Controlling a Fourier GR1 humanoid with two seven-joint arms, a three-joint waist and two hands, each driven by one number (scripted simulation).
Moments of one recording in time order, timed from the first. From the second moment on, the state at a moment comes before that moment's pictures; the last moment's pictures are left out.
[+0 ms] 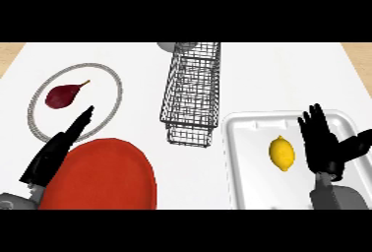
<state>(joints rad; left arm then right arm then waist) -0.09 0.63 -0.35 -1.47 0.15 0.10 -0.01 -0.10 -0.19 -0.05 -1.33 -0.42 -0.27 0.03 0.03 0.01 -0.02</state>
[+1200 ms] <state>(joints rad) 0.04 0.56 -0.15 -1.35 0.35 0.15 0.07 0.16 -0.47 0.06 -1.48 0.24 -0.26 -0.20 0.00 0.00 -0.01</state>
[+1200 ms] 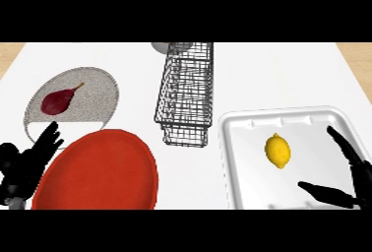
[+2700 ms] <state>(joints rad) 0.07 0.47 -0.03 -1.36 0.24 0.06 0.09 -0.01 -0.45 0.13 -1.92 0.39 0.27 0.80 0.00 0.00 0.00</state>
